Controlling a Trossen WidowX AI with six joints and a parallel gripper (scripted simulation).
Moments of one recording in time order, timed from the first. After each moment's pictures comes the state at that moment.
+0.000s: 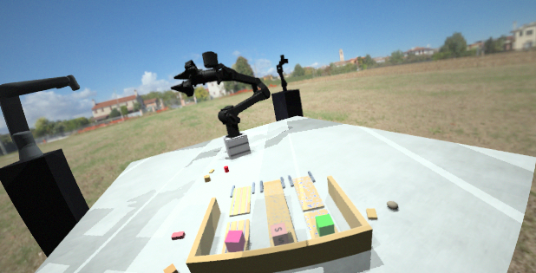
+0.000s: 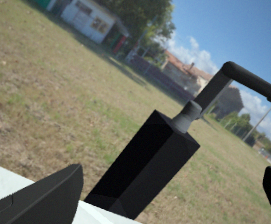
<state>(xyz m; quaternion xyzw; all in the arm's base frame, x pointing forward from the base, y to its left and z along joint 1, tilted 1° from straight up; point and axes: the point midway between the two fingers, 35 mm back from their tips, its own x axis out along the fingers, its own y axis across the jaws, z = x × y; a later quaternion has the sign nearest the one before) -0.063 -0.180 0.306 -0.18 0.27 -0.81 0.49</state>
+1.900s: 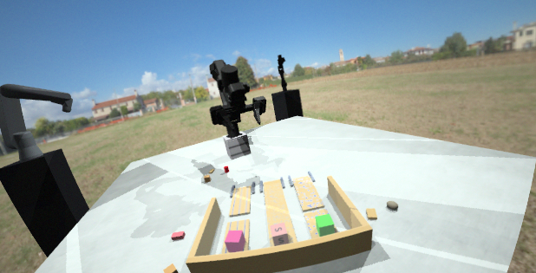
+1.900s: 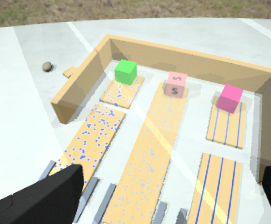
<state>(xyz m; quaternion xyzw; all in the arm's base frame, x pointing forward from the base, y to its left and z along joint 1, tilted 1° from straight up) 0.300 -0.080 0.122 0.04 0.30 -0.12 0.95</state>
